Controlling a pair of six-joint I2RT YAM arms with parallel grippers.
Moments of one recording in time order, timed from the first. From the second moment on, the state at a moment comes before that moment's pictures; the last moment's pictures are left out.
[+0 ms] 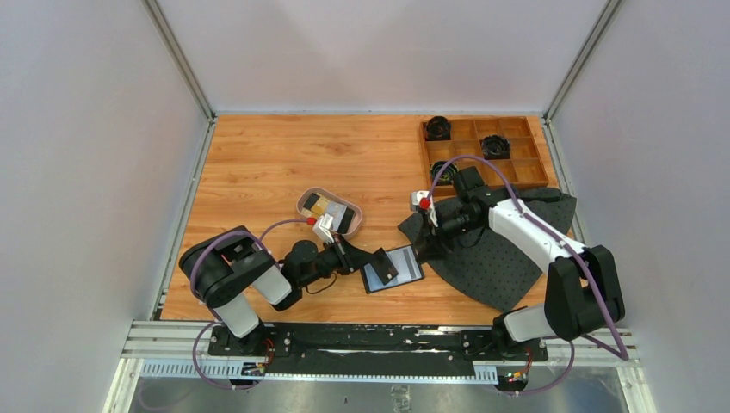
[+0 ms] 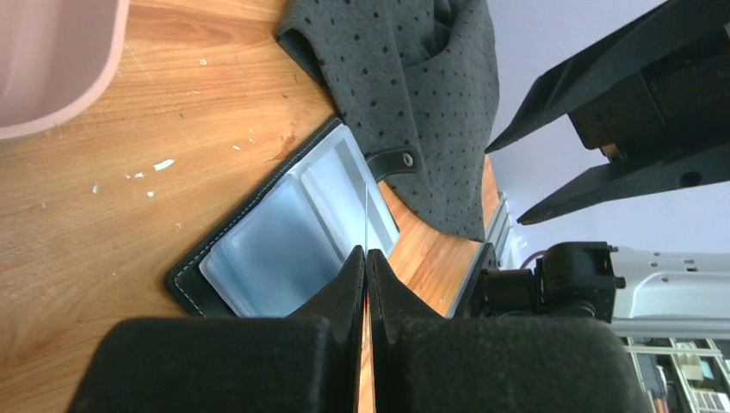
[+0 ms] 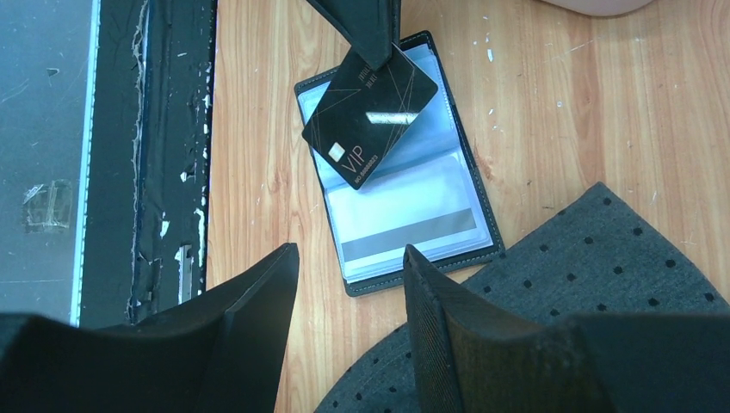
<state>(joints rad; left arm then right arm) -0.80 1.66 0.15 1.34 0.16 -1.03 0.36 1.39 0.93 -0.79 -0.98 -0.93</state>
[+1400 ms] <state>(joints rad) -0.82 1.63 0.26 0.99 0.12 -1.02 0.54 1.69 1.00 -0.75 -0.57 -0.74</state>
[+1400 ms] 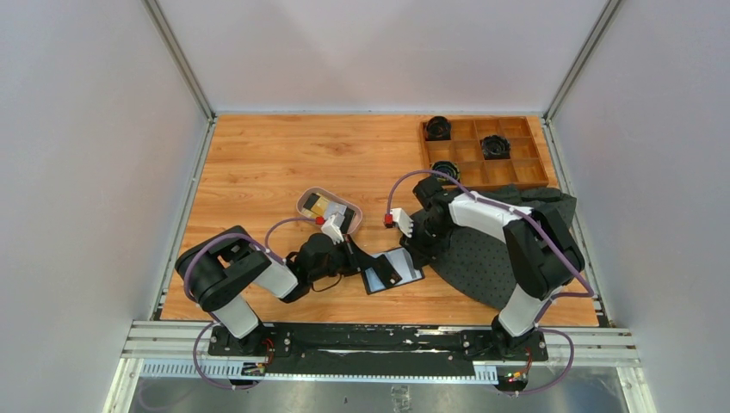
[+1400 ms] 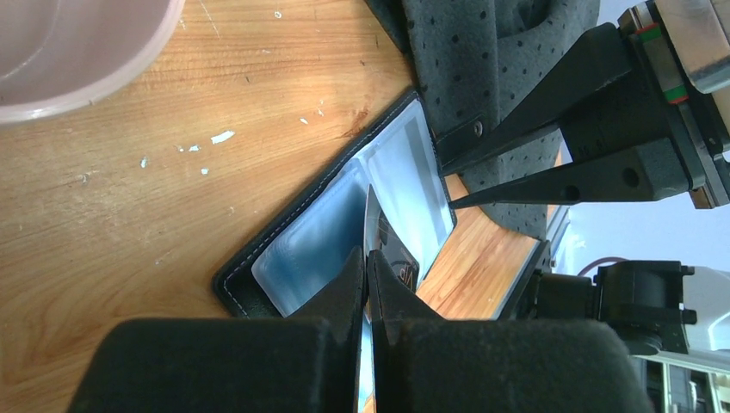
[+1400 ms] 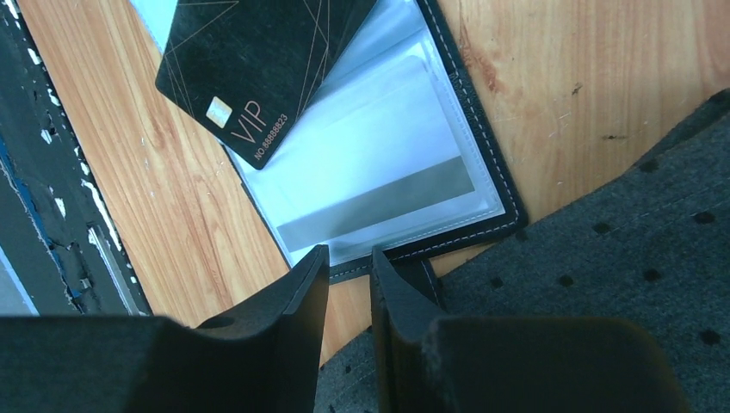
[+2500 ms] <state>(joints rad) -0.84 1.55 0.37 0.70 0.08 -0.93 0.55 1.71 1.02 -0.77 -0.54 -0.70</state>
